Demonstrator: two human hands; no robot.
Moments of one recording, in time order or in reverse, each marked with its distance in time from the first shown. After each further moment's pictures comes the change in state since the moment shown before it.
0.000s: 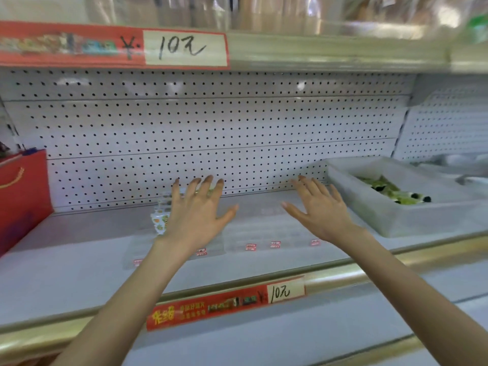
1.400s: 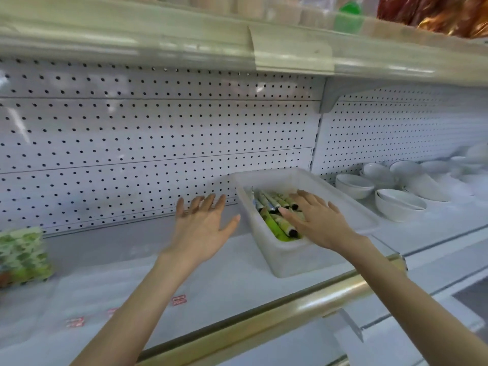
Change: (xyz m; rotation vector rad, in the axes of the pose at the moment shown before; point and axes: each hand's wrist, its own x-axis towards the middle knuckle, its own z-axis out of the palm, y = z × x) left_hand 0.145 0.265 0.045 -0.207 -0.110 0.095; right_hand 0.036 0.286 -0.001 0.097 -0.102 0.172
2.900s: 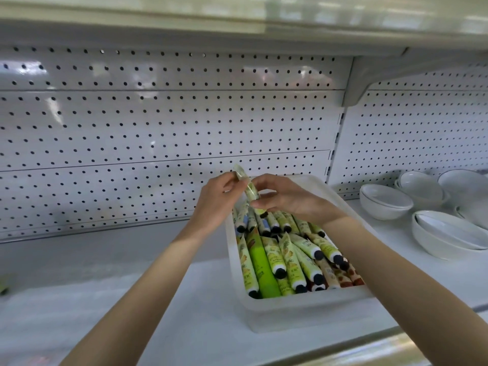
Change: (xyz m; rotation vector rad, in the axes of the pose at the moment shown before) left_hand 0.128 0.059 0.018 -1.047 0.189 -0.126; right_hand 0.155 0.026 0.008 1.036 -0.451 -0.270
